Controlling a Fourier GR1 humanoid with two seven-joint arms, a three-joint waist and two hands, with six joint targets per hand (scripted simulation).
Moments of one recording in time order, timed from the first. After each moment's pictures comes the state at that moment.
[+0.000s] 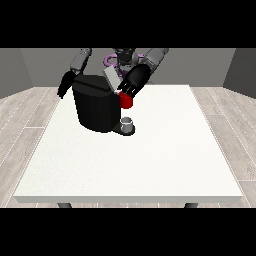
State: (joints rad) left arm -1.24 0.44 0.13 -0.65 -0.74 -0.41 -0.09; right arm -0.44 -0.07 -0.05 -1.27 0.16 -0.18 -0.01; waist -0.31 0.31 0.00
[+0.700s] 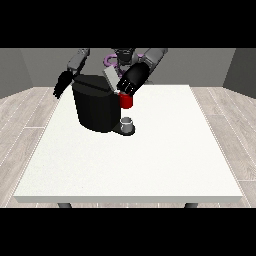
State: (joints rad) left arm -1.28 0.45 0.13 -0.64 -0.76 -0.37 -0.11; right arm -0.49 -0.10 -0.07 -1.27 0.15 -0.17 0.03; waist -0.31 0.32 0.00
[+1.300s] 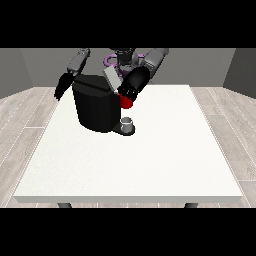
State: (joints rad) left arm -1.27 0.48 0.08 -0.64 -0.84 -0.32 -0.17; right arm -0.49 -0.10 -0.07 -1.27 0.16 -0.19 0.02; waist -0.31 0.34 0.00
